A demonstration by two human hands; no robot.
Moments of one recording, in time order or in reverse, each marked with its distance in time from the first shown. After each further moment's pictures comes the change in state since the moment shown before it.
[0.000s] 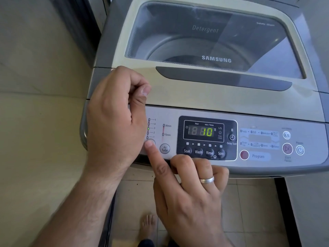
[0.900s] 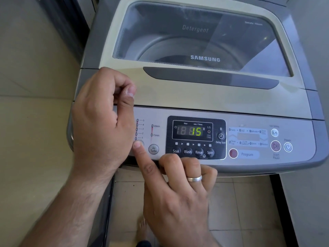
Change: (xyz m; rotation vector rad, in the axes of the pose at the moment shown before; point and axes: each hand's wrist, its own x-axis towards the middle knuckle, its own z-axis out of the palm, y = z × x) left_hand -0.001 0.003 0.001 0.032 0.012 0.001; right_hand 0.000 -0.004 0.002 0.031 0.001 0.044
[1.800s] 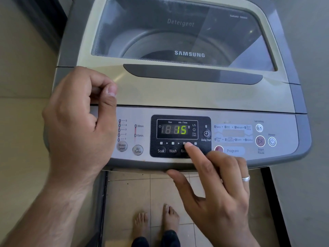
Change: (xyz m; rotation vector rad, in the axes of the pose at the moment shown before) left_hand -0.004 -0.003 0.002 -0.038 -0.051 -0.035; right_hand -0.014 0.083 -0.027 0.050 0.077 0.060
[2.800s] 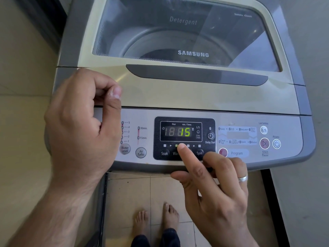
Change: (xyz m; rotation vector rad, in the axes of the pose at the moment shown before) left_hand -0.001 -0.001 0.000 0.003 -0.007 0.007; right_hand 0.002 -0.004 0.007 0.031 0.003 -0.044
